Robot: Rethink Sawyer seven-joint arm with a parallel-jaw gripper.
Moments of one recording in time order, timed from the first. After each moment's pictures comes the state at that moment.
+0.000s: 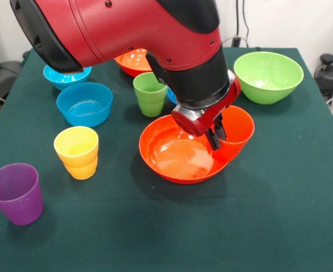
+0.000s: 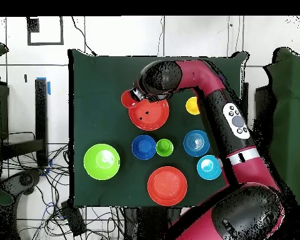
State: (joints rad) arm -0.75 -0.27 1.01 1.24 -0.70 1.14 1.14
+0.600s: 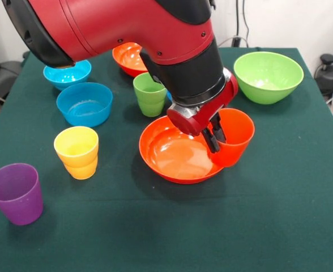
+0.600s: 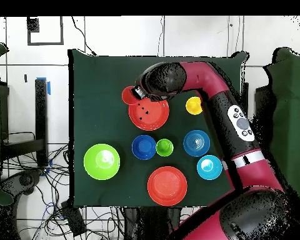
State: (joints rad) arm -0.78 -0.27 1.04 1.27 -0.70 1.08 1.14
